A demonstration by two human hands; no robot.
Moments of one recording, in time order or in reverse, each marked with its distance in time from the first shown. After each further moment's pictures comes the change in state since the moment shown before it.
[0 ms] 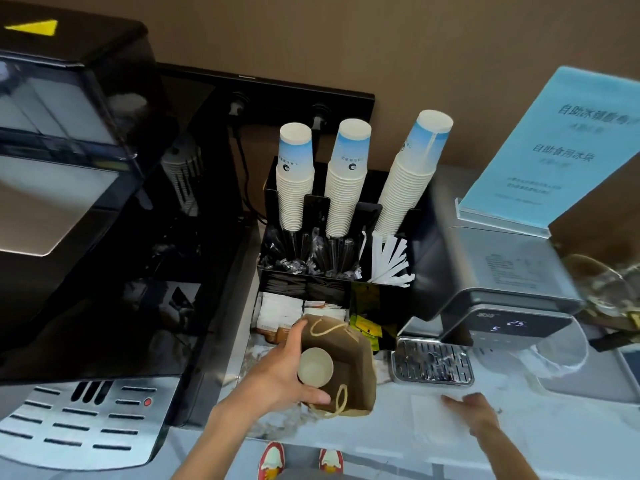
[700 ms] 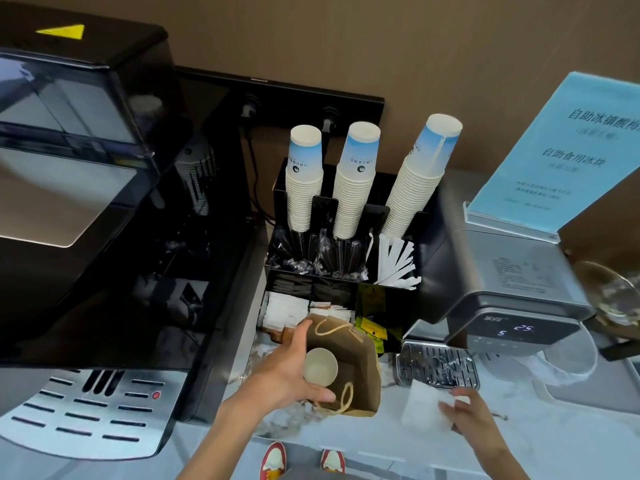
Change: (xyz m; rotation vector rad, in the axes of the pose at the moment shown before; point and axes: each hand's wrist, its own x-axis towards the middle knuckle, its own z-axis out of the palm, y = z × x) left_hand -0.003 -0.001 0.001 0.010 0.018 -0.030; right_hand -0.014 0.009 0.009 0.349 -0.141 -0.228
